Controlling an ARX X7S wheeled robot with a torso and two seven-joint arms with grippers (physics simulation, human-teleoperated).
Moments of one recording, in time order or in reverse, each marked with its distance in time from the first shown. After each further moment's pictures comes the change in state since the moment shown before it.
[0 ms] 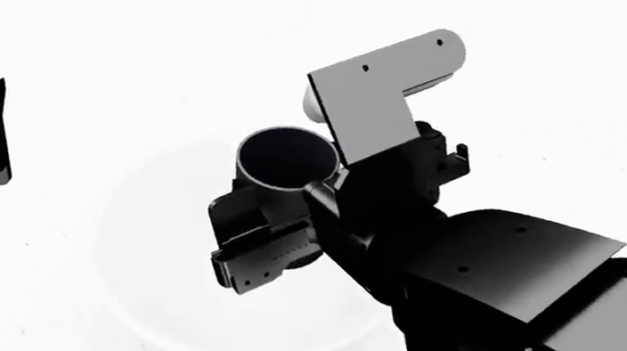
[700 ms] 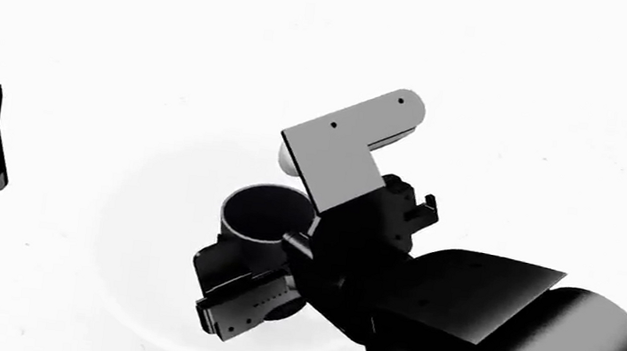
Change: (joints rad) left arm 0.022 -0.012 -0.002 -0.010 -0.003 0.027 0.010; right arm -0.071 -0.017 -0.068 0.039 -0.016 -0.033 -0.005
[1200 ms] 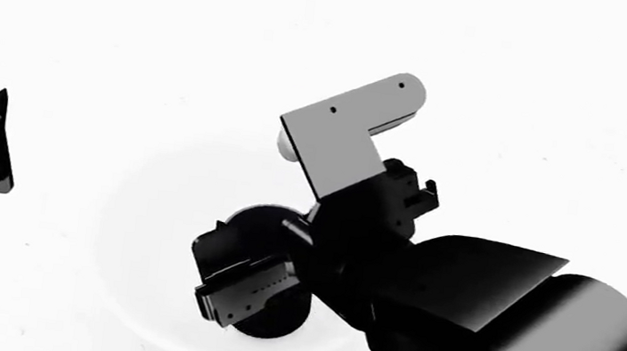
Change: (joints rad) left arm 0.005 0.006 0.012 -0.010 0.003 0.014 -0.004; right arm 0.028 -0.005 -0.007 0.012 -0.008 -0.008 -0.011
